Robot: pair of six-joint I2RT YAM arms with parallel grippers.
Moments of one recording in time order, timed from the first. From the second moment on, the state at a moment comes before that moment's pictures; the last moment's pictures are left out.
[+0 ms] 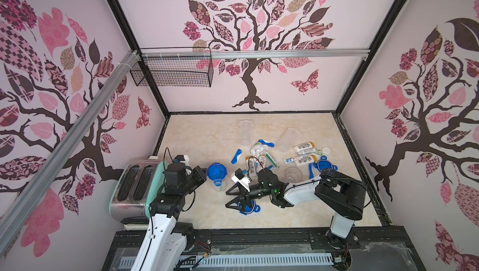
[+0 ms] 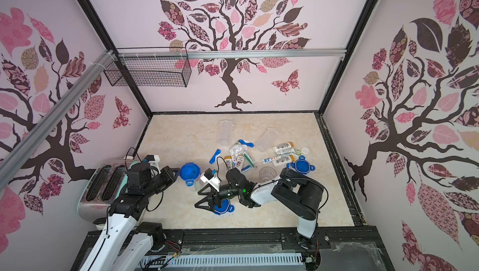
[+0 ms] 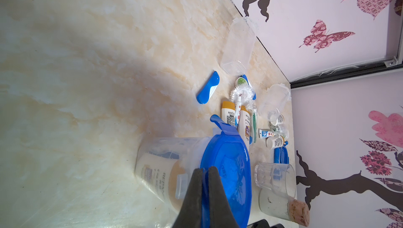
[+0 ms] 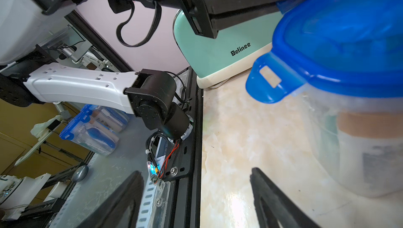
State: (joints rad) left arm -0.10 0.63 0.55 -0.52 0.28 -0.75; right arm 1.02 1.80 0.70 0.93 -0.72 0.44
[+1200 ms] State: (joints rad) left arm -0.35 0.80 0.87 -0.75 0.39 -0.49; right arm 0.82 1.55 0.55 0.88 -0.51 0.44
